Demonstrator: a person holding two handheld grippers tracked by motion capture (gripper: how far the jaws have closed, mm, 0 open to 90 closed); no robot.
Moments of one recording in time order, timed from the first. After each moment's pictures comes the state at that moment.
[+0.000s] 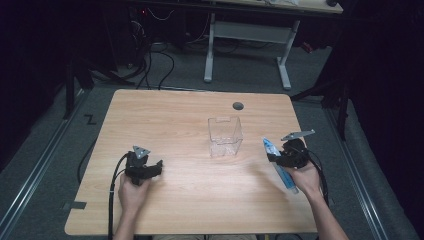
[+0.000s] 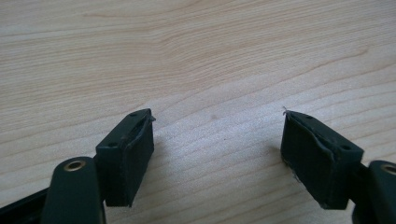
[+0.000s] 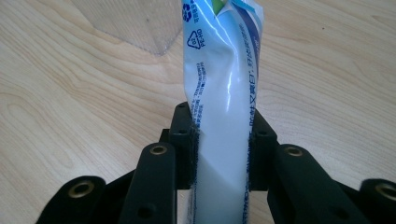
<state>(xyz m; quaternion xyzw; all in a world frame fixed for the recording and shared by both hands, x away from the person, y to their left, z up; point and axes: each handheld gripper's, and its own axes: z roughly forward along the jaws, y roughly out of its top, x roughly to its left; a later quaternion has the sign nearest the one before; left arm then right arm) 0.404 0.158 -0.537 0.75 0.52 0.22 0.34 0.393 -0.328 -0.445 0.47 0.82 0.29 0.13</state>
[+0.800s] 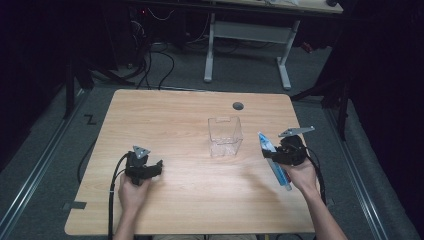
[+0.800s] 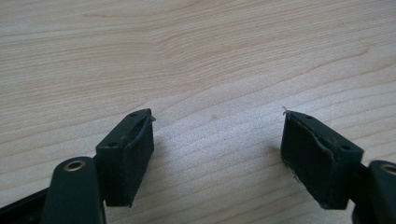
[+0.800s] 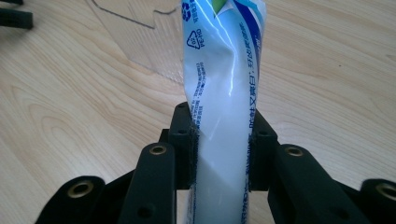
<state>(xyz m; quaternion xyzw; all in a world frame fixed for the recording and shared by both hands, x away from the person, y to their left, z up) 0.404 0.158 -0.537 0.75 0.52 0.22 0.34 0.392 -0.313 -0.427 0.46 0.82 0.33 0.12</state>
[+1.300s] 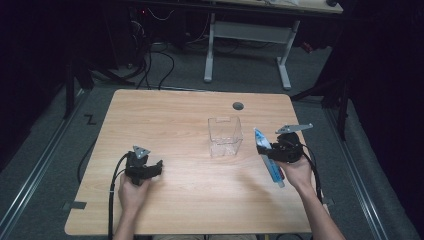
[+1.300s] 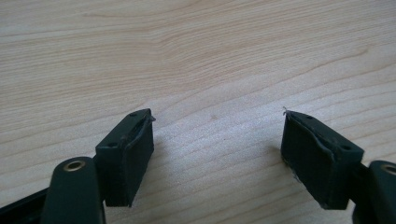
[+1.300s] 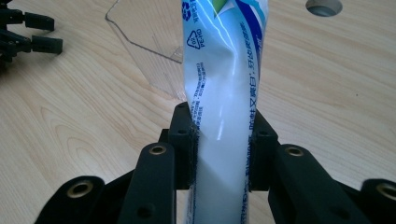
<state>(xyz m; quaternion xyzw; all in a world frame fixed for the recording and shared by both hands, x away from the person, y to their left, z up) 0.404 0.158 -0.537 0.75 0.52 0.22 0.34 0.394 -0.299 -0.416 0.44 0.81 0.37 0.12</state>
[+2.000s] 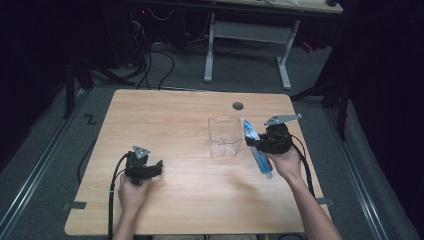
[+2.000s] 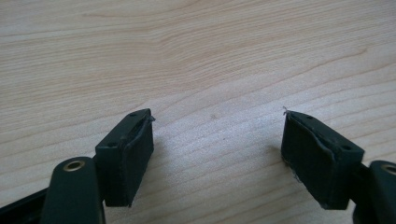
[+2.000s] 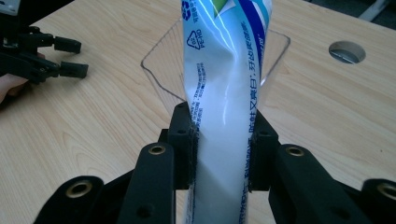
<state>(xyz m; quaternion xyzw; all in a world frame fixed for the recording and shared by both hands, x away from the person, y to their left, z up) 0.404 0.158 -0.536 0.75 0.52 0.22 0.34 0.410 -0.265 -0.395 0.40 0.82 0.39 0.13</state>
